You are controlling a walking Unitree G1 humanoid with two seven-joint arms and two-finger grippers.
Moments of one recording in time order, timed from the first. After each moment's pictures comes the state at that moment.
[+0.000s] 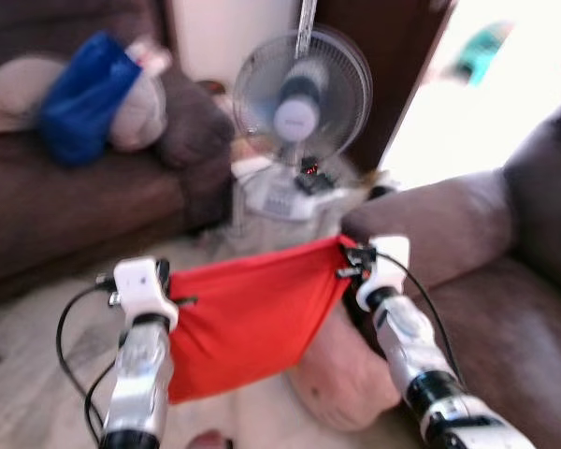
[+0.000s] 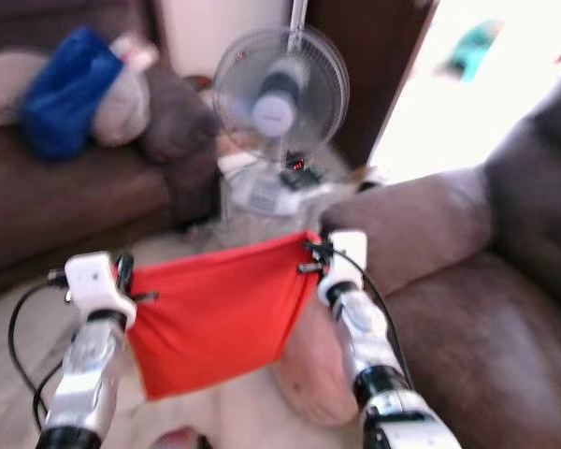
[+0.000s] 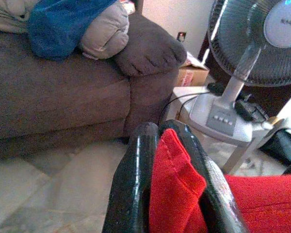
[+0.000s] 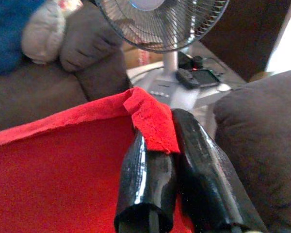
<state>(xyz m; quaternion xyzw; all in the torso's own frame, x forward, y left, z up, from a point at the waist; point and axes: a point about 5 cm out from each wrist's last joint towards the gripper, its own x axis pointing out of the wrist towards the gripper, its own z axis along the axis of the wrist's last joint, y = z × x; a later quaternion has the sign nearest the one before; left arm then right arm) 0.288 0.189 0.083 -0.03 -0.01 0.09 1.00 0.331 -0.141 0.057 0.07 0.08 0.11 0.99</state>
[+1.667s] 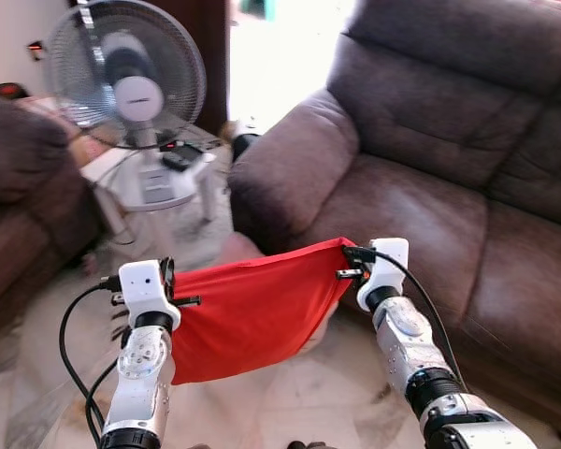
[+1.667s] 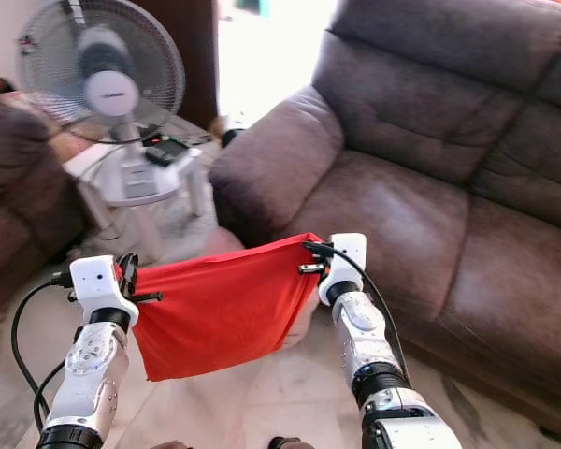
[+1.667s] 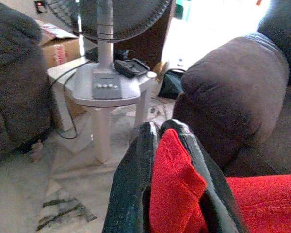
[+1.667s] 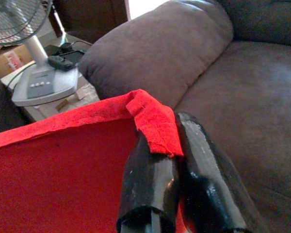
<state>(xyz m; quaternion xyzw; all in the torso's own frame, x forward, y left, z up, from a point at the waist) 0.286 0.185 0.079 -0.03 -0.01 0.08 1.00 0.332 -0.143 0.054 0.06 0.09 0.09 0.99</state>
